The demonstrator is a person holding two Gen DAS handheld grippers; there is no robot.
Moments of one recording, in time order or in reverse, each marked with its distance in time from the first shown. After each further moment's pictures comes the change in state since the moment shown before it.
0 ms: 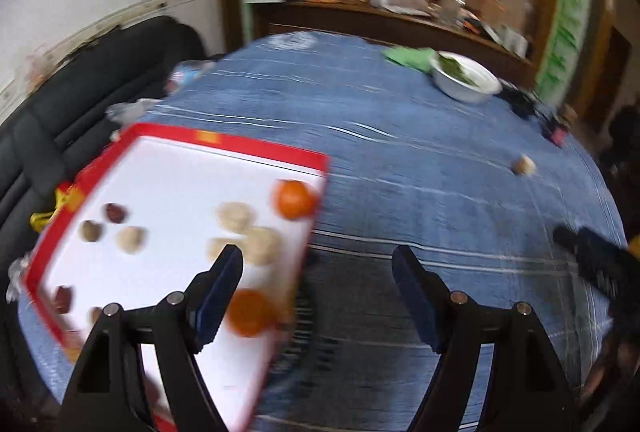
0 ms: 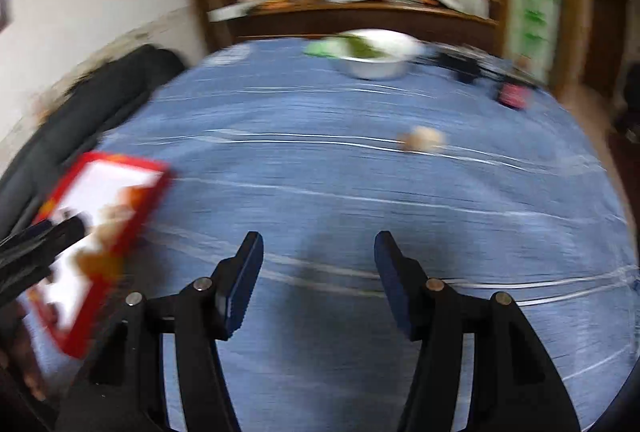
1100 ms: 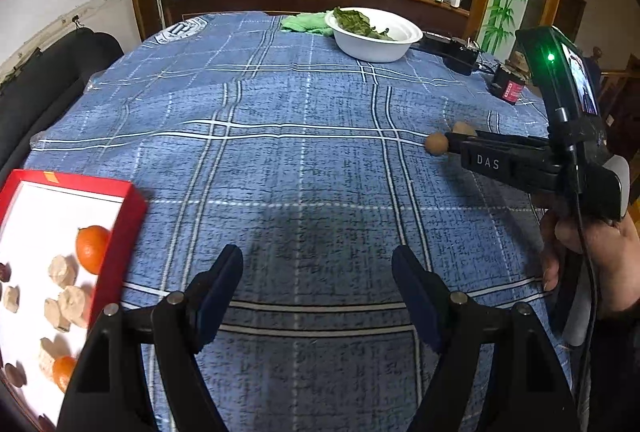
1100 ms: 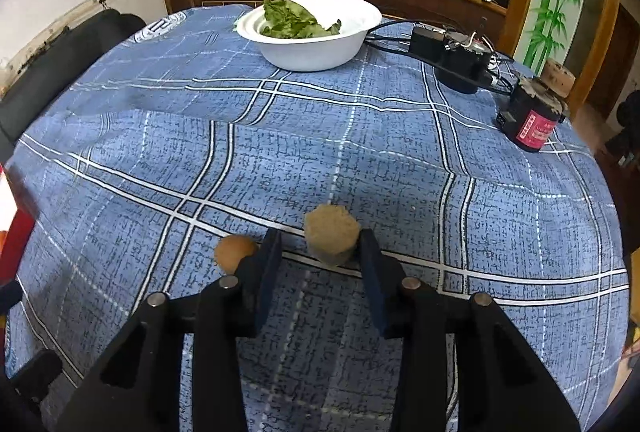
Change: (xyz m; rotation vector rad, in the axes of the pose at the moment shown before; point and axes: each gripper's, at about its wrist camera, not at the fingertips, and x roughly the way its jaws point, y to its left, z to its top) left arm 0.064 -0.103 0.020 0.128 0.074 -0.161; right arm 0.132 -0.062 0.085 -0.115 0.106 -0.038
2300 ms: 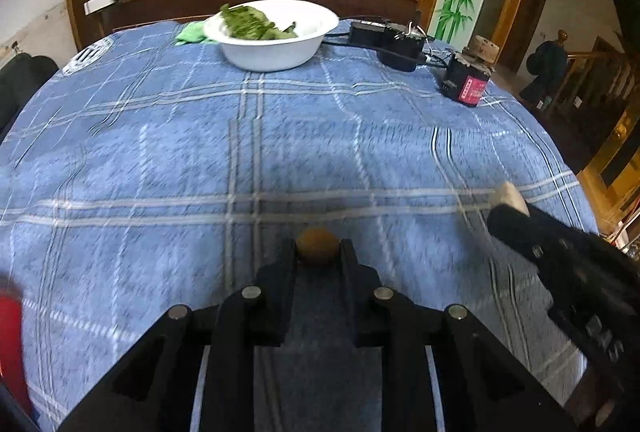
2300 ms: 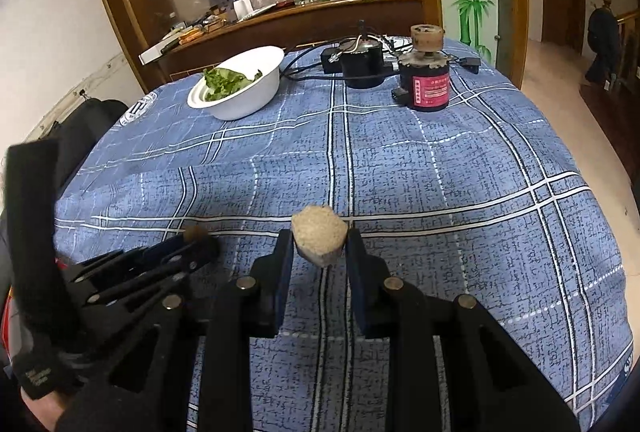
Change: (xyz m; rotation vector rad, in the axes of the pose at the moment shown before) left arm 0.065 -0.080 0.049 0.083 0.018 -0.124; right arm -0.064 -0.068 -0.039 0.273 -0.131 0.039
